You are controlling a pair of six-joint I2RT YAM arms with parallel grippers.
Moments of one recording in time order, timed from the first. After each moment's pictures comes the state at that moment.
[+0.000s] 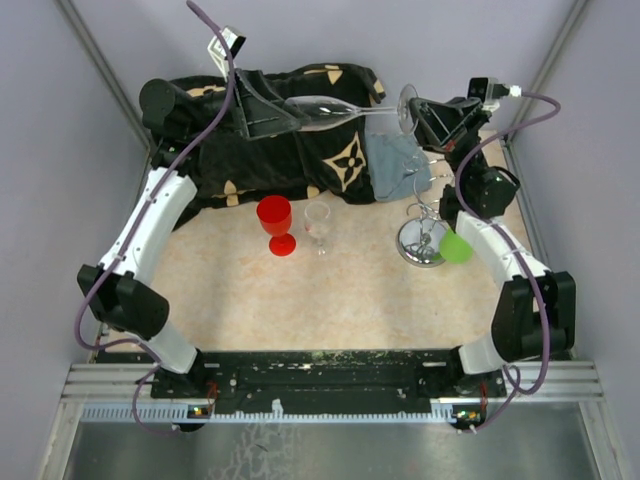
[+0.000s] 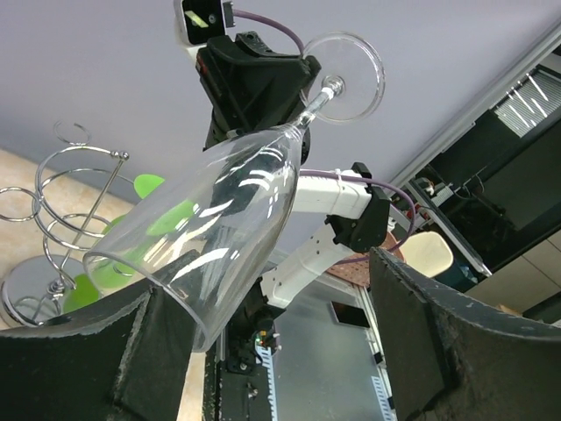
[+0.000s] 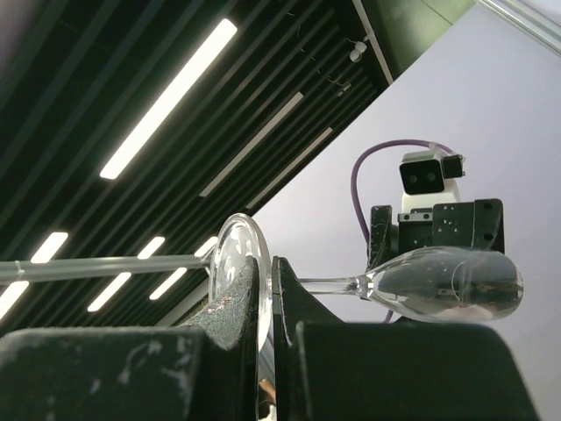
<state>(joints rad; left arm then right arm) -0.33 1.65 1.77 0.54 1.18 -1.25 0.18 1.44 1.11 1.52 -0.49 1.96</state>
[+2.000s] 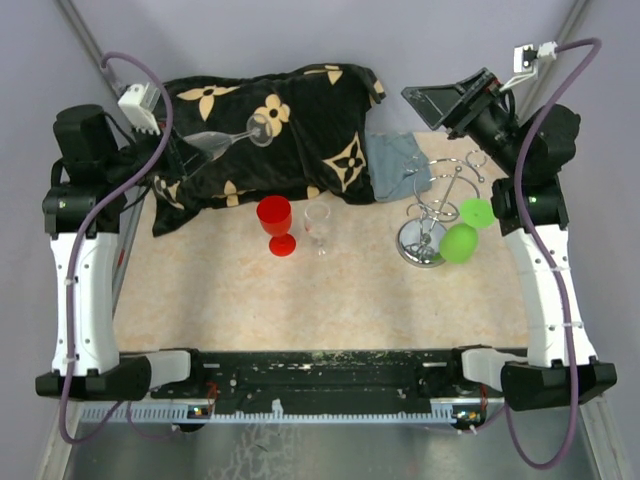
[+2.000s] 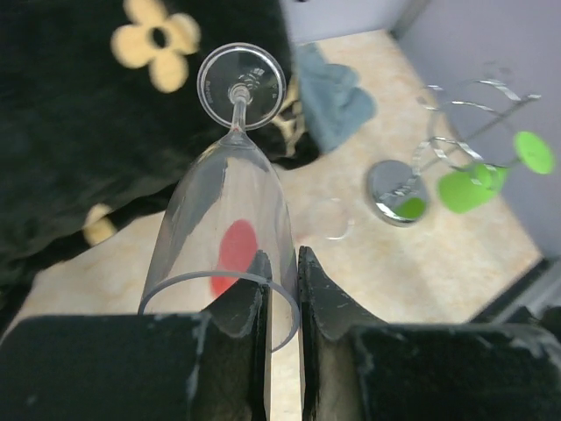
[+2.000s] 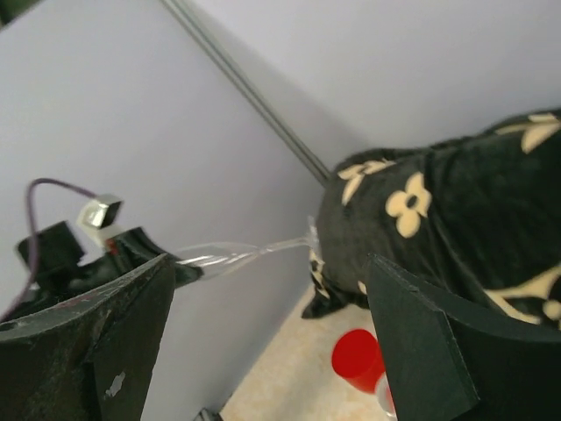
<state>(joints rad) -0.01 1.27 1.78 -0.80 0.65 -0.16 0.09 1.20 1.52 0.07 -0.62 0.91</state>
